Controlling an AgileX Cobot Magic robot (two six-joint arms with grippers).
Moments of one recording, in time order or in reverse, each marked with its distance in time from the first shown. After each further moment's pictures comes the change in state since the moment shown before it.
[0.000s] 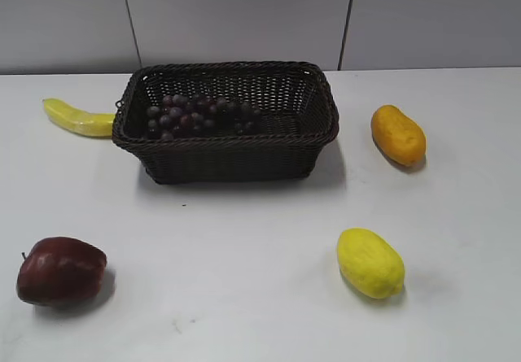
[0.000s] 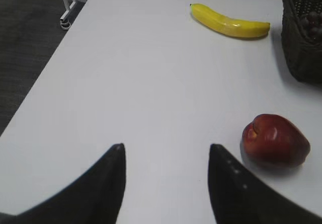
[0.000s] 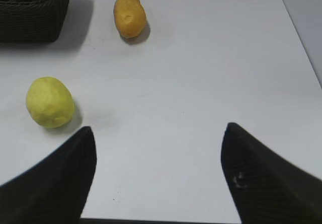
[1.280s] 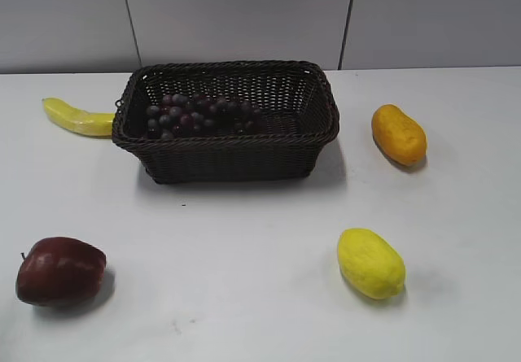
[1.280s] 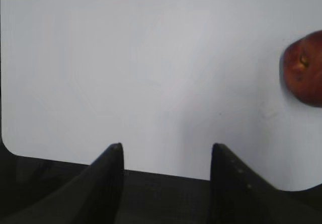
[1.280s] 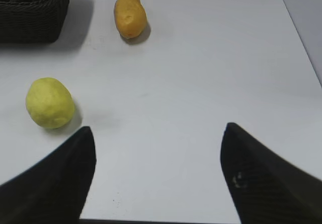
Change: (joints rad) left arm 0.000 0.922 -0.212 0.000 0.027 0.066; right arm 0.000 0.000 -0.001 0.000 0.000 0.000
